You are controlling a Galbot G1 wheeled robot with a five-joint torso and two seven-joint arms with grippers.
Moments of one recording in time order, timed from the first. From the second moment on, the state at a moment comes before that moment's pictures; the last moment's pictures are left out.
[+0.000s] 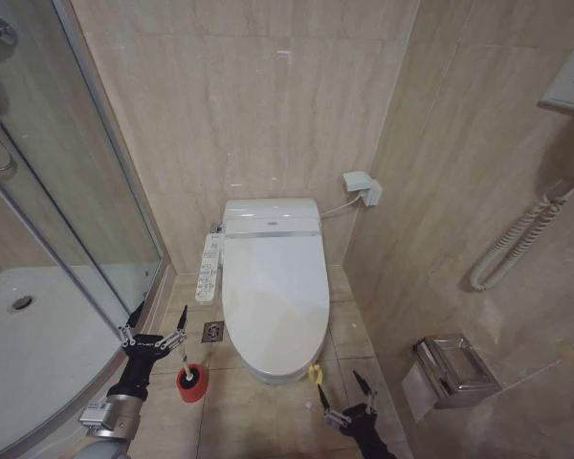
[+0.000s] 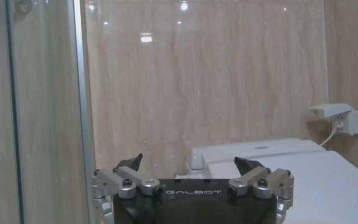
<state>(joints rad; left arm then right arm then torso) 1.57 -1.26 -0.63 -2.04 -0.24 -0.23 0.02 -1.64 1.40 0.43 1.70 0.07 0.38 -0.12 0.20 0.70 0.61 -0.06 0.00</state>
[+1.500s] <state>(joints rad) 1.57 -1.26 -0.63 -2.04 -0.24 -0.23 0.02 -1.43 1.48 0.44 1.40 -0.07 0.34 -0.05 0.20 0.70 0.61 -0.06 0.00</state>
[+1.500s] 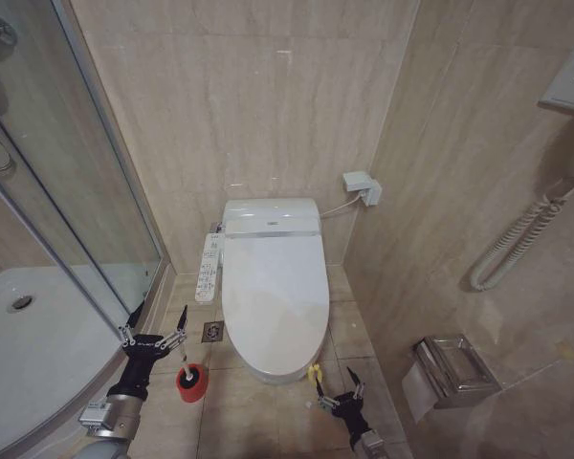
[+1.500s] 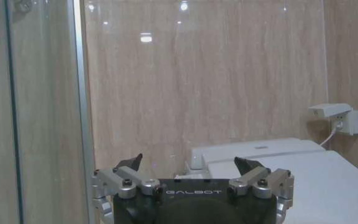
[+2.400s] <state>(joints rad) 1.57 -1.26 -0.63 -2.04 -0.24 -0.23 0.02 -1.40 1.50 0.45 1.37 -0.12 0.37 -0.04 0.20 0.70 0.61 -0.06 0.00</state>
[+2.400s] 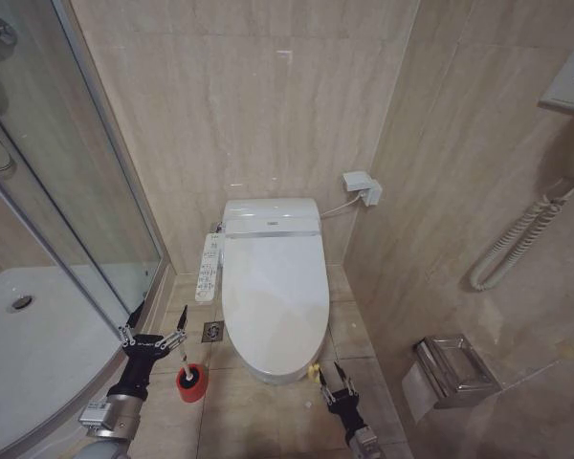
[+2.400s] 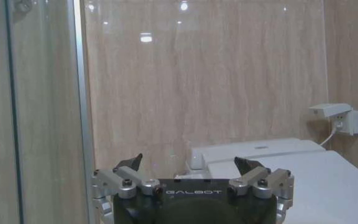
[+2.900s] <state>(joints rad) 1.57 -1.26 -0.63 -2.04 -0.24 -0.23 0.02 -1.40 1.51 0.43 1.34 -0.12 0.39 -0.05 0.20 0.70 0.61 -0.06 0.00</state>
